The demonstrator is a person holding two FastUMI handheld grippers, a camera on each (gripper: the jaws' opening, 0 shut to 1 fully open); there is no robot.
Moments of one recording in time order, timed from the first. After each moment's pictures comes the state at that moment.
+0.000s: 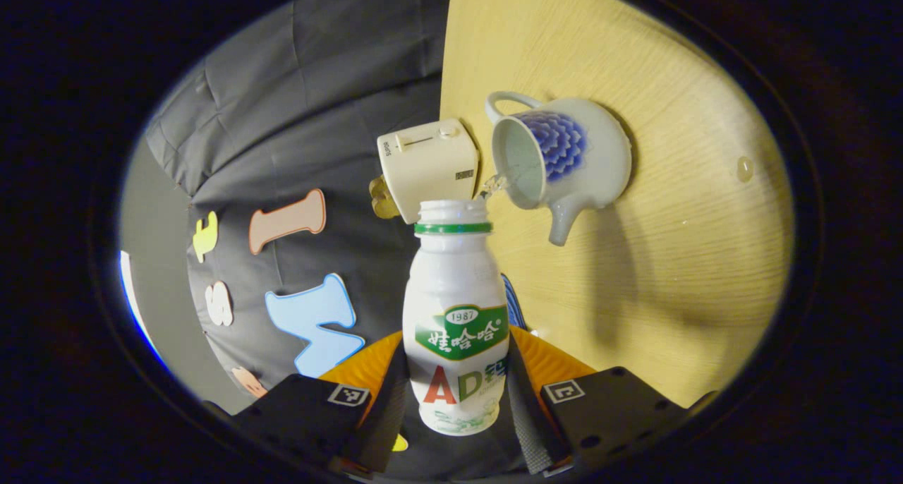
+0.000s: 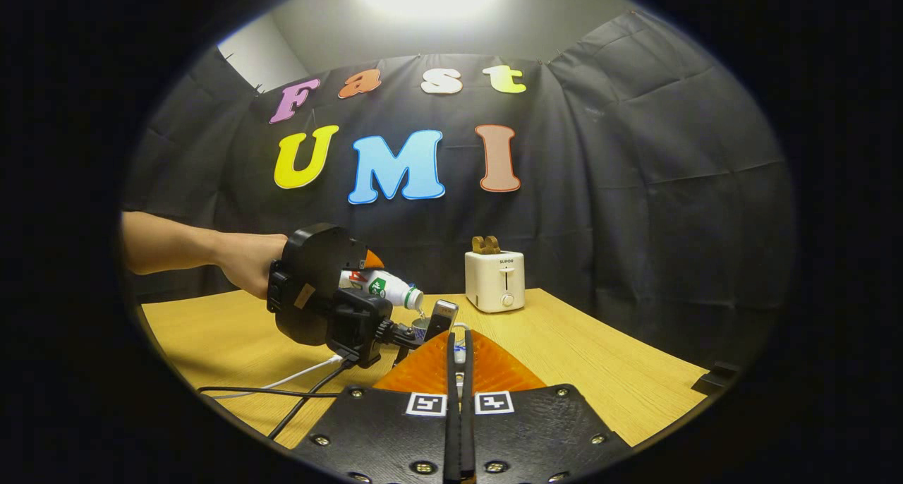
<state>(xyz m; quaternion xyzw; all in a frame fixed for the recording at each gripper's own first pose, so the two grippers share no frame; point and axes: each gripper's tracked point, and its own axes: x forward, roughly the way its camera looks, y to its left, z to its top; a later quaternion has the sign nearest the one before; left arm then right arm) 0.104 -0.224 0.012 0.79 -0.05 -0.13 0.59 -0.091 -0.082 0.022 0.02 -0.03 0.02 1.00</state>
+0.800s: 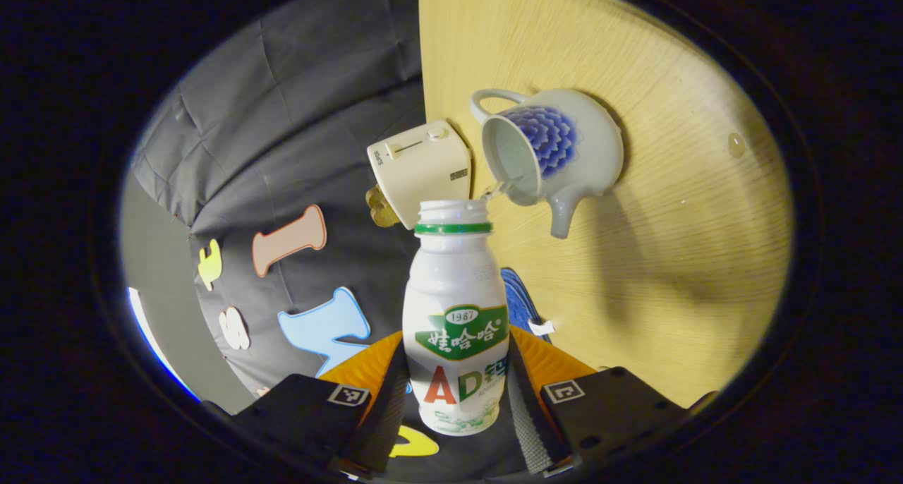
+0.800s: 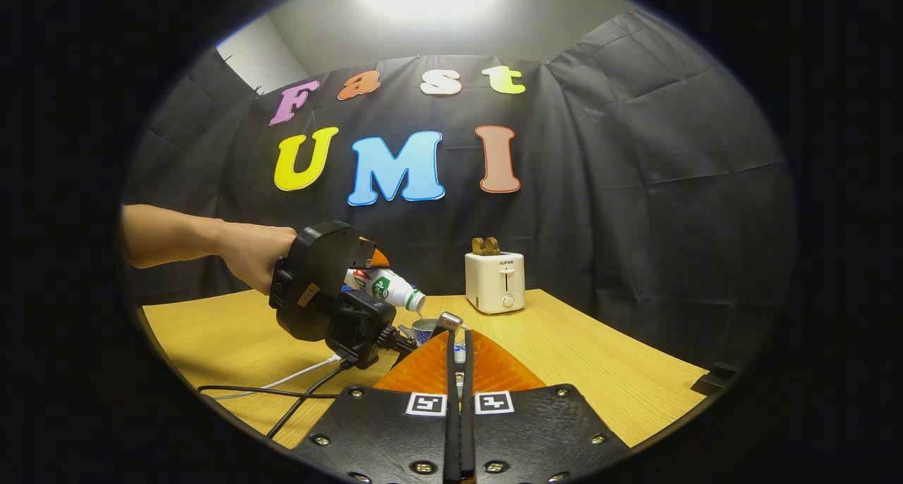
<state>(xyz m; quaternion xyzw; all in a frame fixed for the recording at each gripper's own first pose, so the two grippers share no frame) 0.109 -0.229 0.015 0.83 -0.07 -0.11 0.54 -0.092 -0.083 0.025 0.02 -0.04 0.02 1.00</state>
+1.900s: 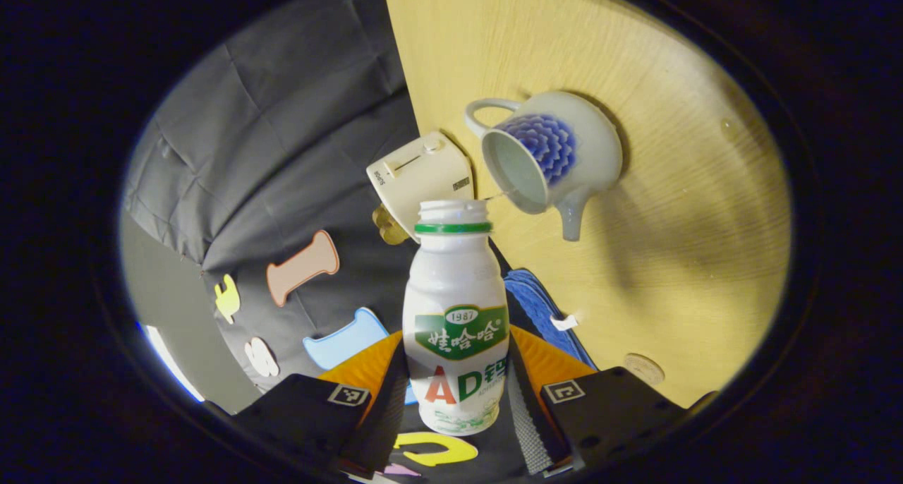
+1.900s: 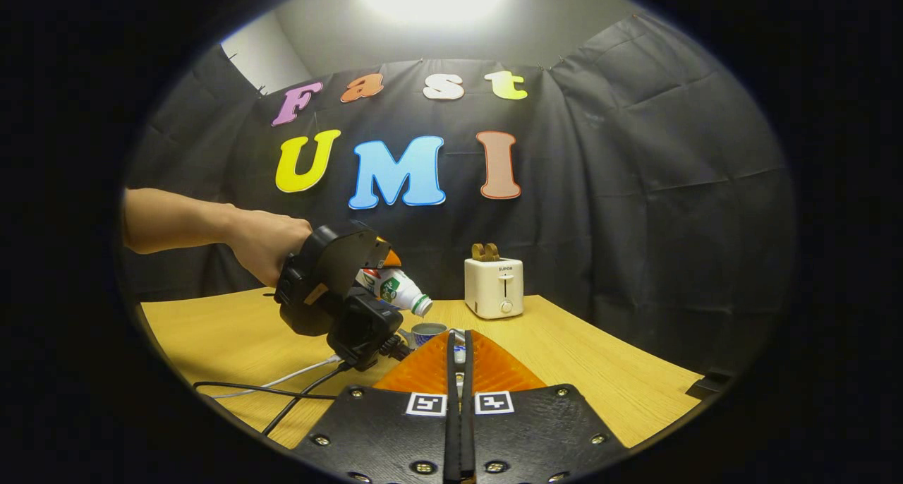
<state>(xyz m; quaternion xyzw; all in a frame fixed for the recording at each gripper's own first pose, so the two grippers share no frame) 0.103 -0.243 0.022 0.86 -0.10 -0.11 0.49 -0.093 -0.083 0.030 0.01 -0.04 0.02 1.00</state>
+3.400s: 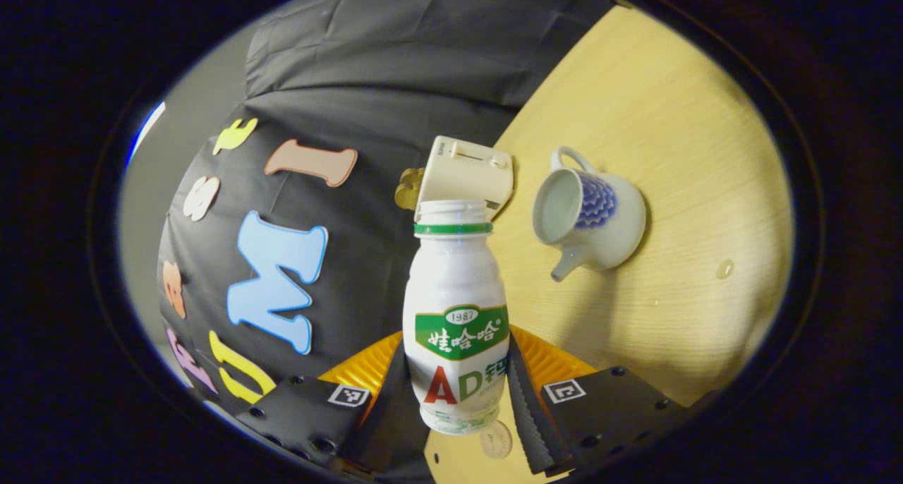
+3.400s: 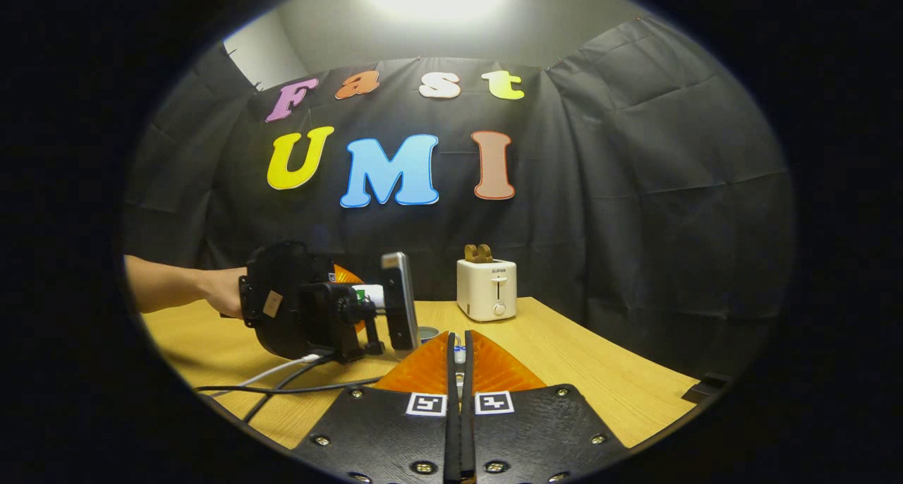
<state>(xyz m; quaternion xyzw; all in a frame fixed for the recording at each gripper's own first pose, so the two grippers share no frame) 0.110 -0.216 -0.011 0.57 -0.06 -0.20 0.79 -0.078 -0.084 0.036 -0.01 -0.04 0.00 1.00</state>
